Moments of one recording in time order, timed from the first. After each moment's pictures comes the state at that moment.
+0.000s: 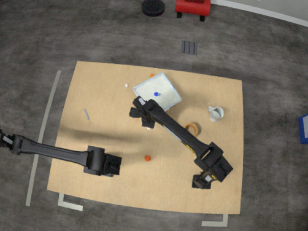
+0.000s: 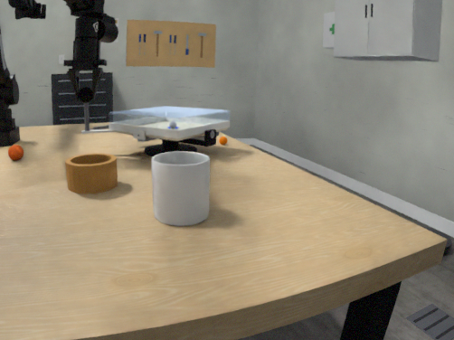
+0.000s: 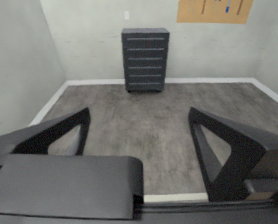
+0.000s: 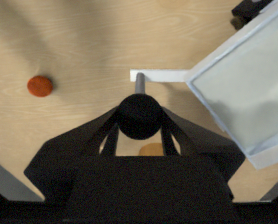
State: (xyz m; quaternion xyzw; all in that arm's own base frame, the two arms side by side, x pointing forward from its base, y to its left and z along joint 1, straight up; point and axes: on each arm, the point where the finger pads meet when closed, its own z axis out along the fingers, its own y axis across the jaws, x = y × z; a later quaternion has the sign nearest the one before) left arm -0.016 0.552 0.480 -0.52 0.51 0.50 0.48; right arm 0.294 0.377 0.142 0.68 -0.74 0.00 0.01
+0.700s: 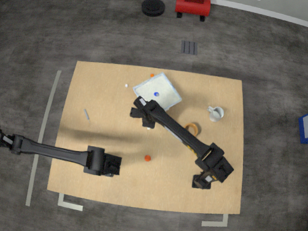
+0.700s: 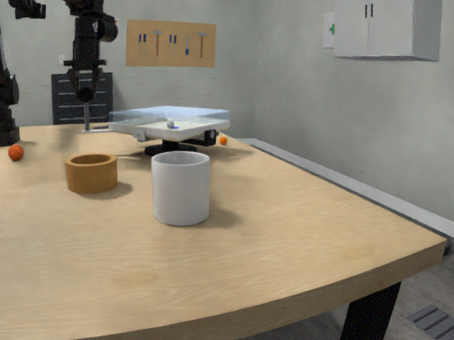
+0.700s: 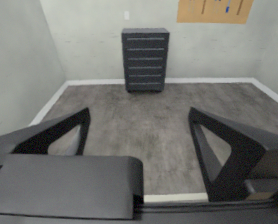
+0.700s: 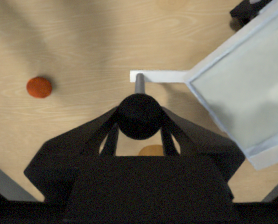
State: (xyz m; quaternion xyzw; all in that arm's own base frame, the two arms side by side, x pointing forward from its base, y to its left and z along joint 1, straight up) left arm -0.016 0.552 0.480 -0.52 0.51 0.50 0.48; right arm 0.294 0.376 0.142 0.68 -0.74 0.00 0.00
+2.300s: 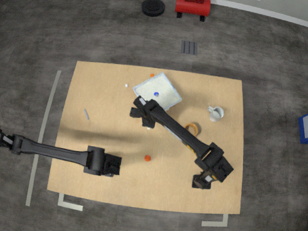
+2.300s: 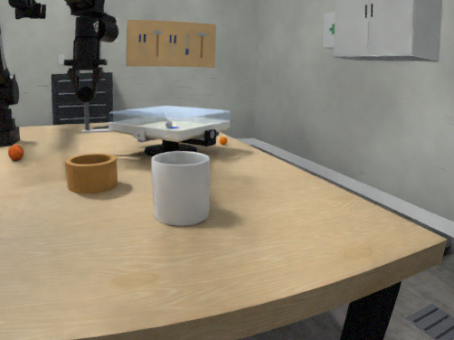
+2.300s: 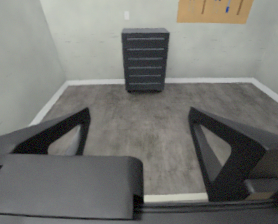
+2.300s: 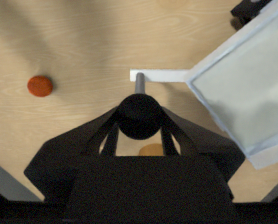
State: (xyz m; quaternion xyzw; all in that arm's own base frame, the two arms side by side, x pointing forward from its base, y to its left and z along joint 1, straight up) left arm -0.016 0.552 0.480 -0.52 0.51 0.50 0.48; right arm 0.294 0.376 0.143 0.68 -0.74 0.00 0.00
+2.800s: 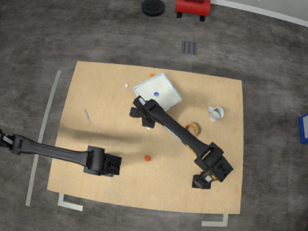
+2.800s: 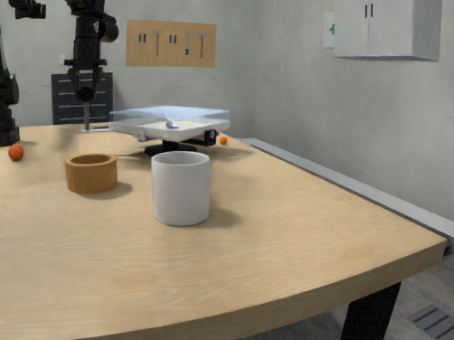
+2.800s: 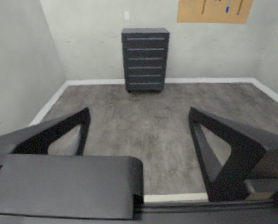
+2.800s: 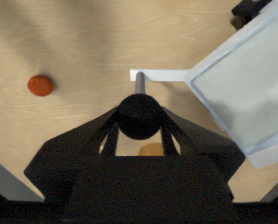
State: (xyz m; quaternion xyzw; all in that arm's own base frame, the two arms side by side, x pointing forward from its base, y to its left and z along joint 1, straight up) left arm -0.016 0.552 0.480 -0.52 0.51 0.50 0.48; right arm 0.294 0.376 0.143 0.68 -0.74 0.00 0.01
